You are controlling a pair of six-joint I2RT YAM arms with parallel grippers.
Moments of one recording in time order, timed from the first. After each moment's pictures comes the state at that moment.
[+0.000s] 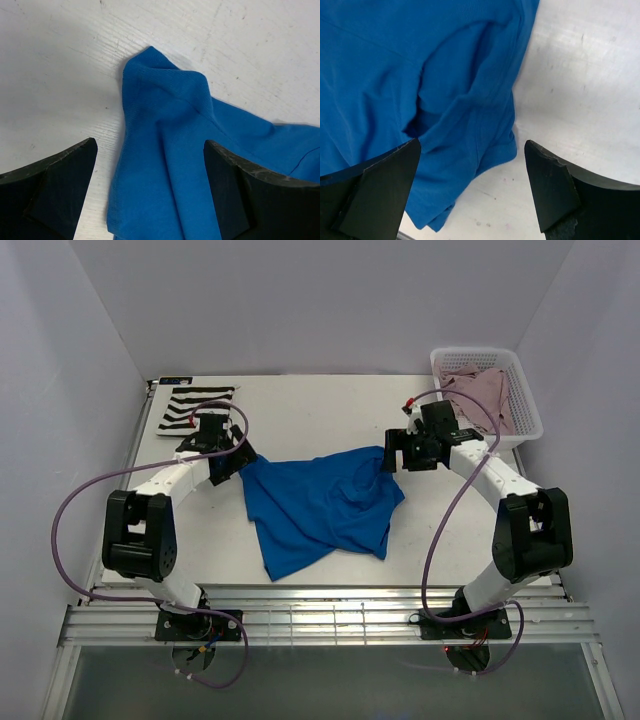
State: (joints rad) left arm -0.15 1.61 1.06 -0.35 -0.07 -0.66; right arm 0.26 1.59 1.19 -0.50 -0.28 0.12
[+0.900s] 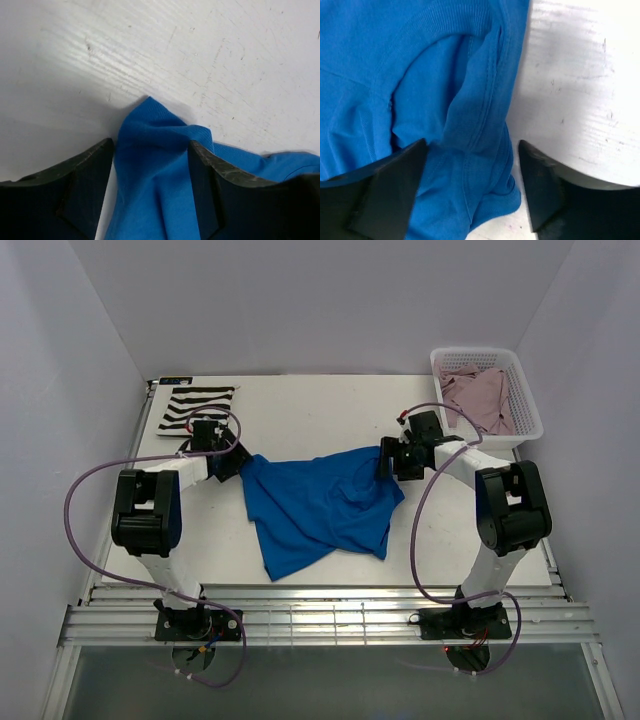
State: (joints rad) left arm -0.06 1.79 1.00 -0.07 0.10 -0.71; right arm 0.26 1.79 1.12 -0.33 -0.28 0.24
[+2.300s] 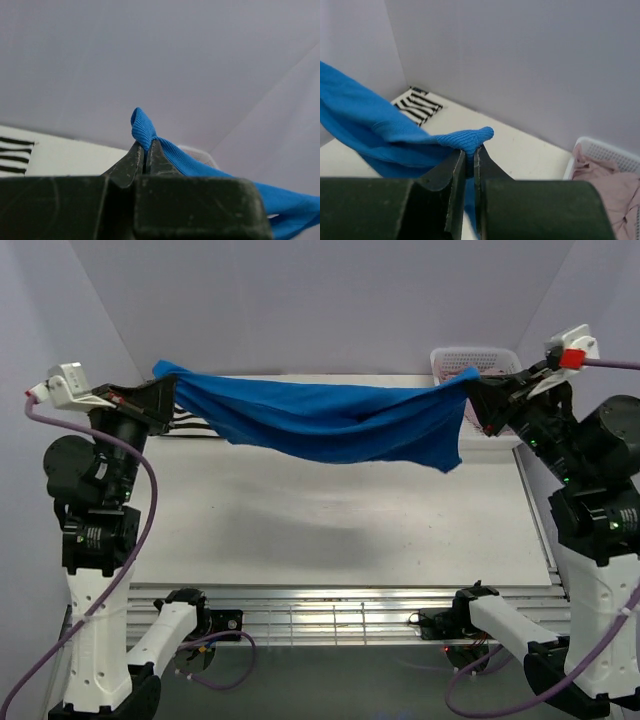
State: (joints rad) left arm -0.06 0.85 1.35 -0.25 0.09 -0.59; right arm 0.21 0.98 1.67 -0.56 -0.37 0.04
